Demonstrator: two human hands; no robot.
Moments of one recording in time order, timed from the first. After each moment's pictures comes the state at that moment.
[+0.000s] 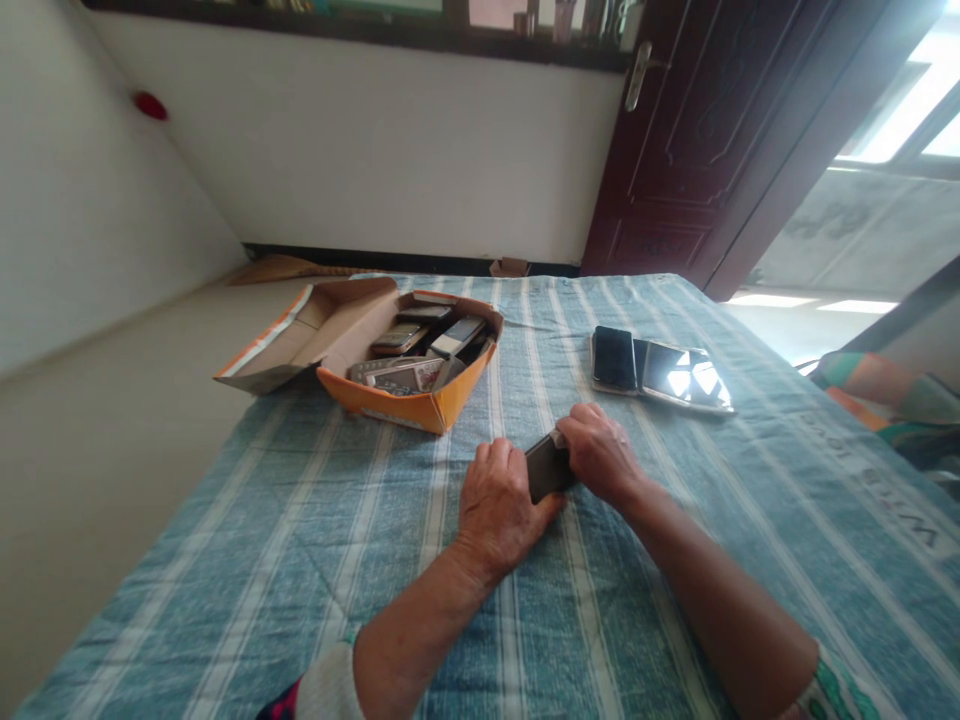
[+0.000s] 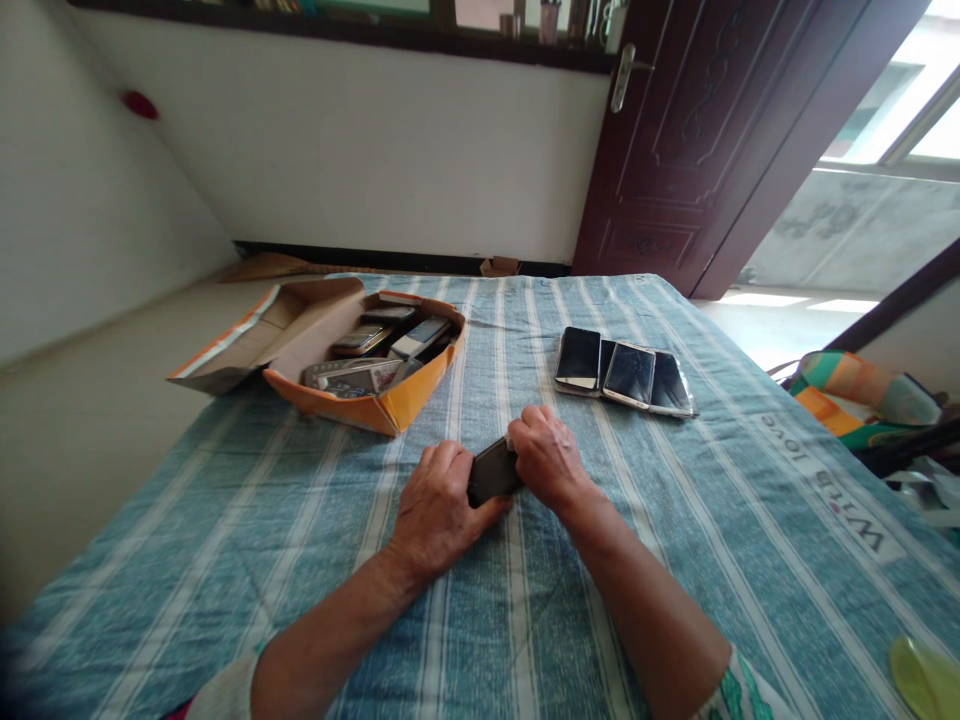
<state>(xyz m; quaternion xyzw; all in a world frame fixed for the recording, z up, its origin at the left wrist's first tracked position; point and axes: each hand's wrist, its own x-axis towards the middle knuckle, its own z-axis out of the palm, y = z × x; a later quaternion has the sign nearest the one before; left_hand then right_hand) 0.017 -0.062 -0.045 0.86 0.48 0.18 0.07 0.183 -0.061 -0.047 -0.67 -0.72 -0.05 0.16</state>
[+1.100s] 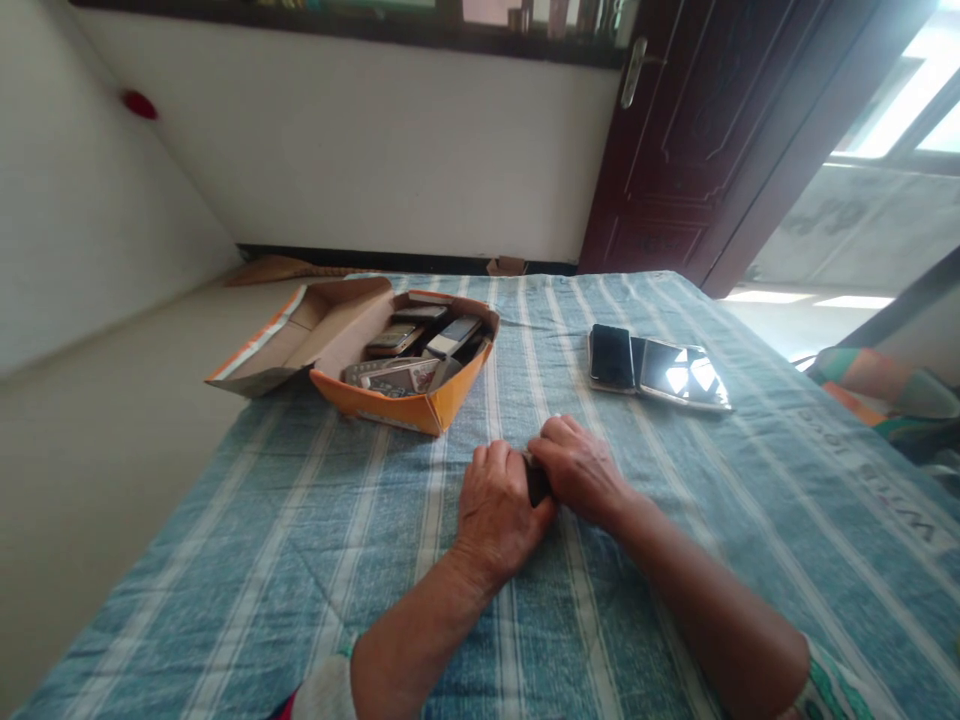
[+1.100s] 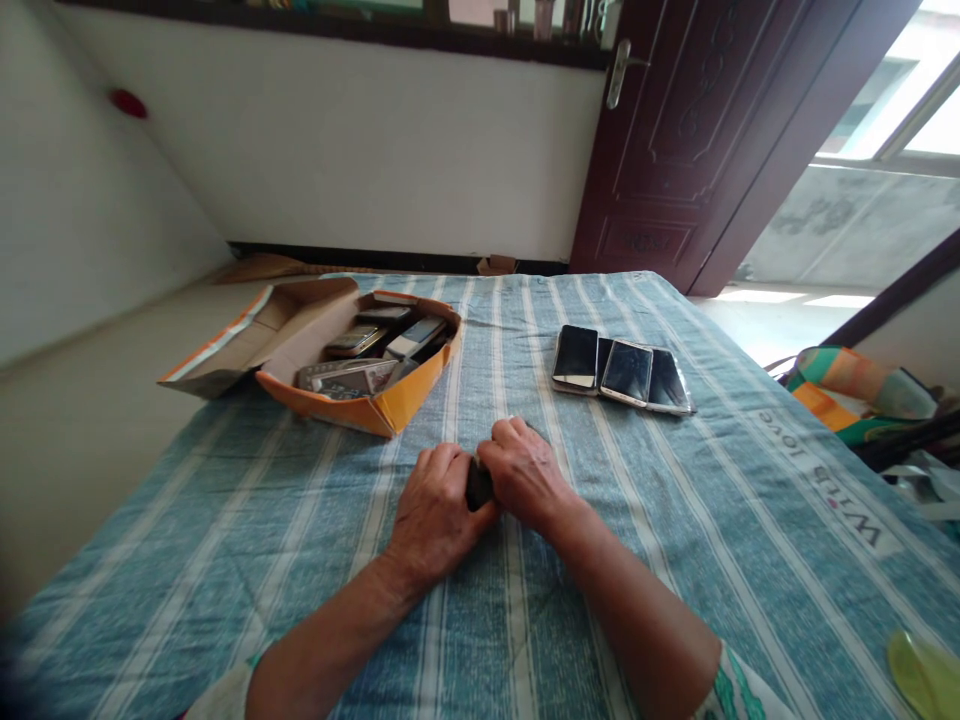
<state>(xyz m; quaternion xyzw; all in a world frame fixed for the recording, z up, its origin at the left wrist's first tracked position) 0.017 -0.062 -0.049 0.86 0.46 0.20 0.06 0.167 -0.070 -0.047 -0.58 -0.78 -0.04 0.21</state>
